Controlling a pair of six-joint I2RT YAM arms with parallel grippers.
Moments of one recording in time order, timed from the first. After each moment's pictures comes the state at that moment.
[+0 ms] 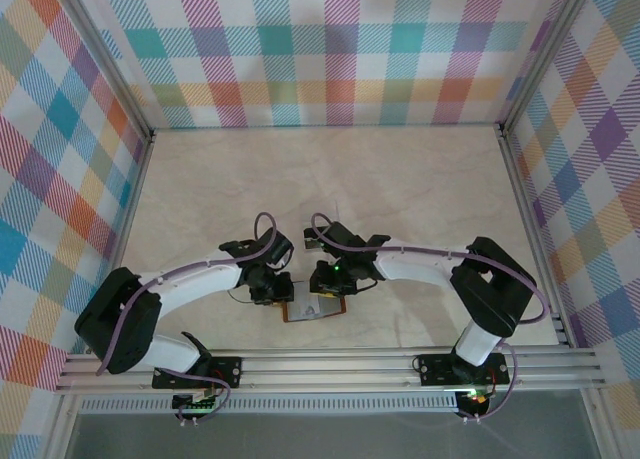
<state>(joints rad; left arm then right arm) -0.71 1.39 0.74 -0.66 0.23 -0.74 0.92 1.67 0.96 -0.40 -0.36 0.98</state>
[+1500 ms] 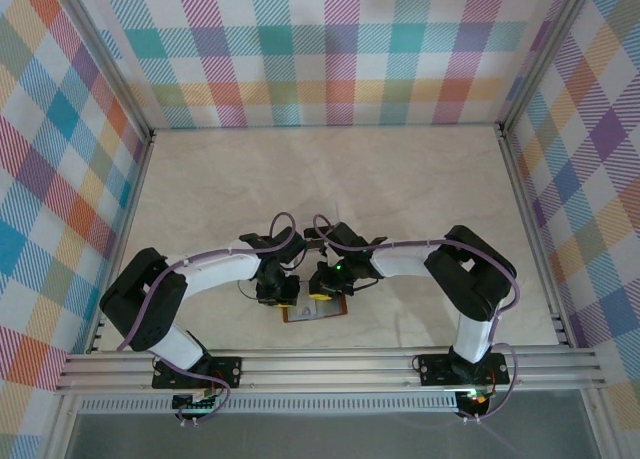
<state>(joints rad) -0.75 1.56 0.84 -0.76 0.20 -0.67 0.86 1.80 0.90 -0.16 -0.59 0.96</state>
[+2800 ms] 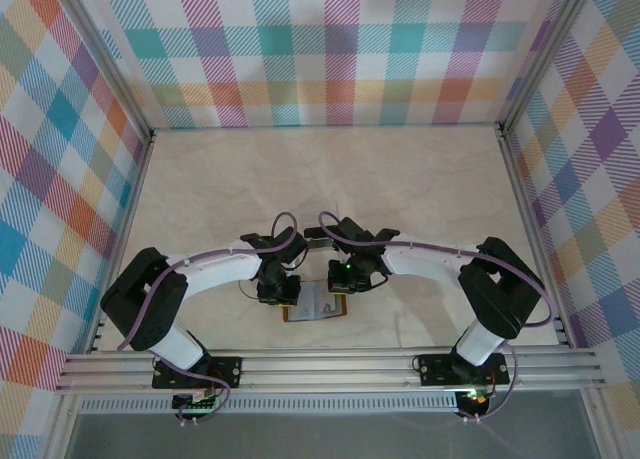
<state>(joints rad) -0.76 1.56 0.85 -0.76 0.20 -0.66 0.86 1.64 0.96 -0.54 -0.32 0.82</state>
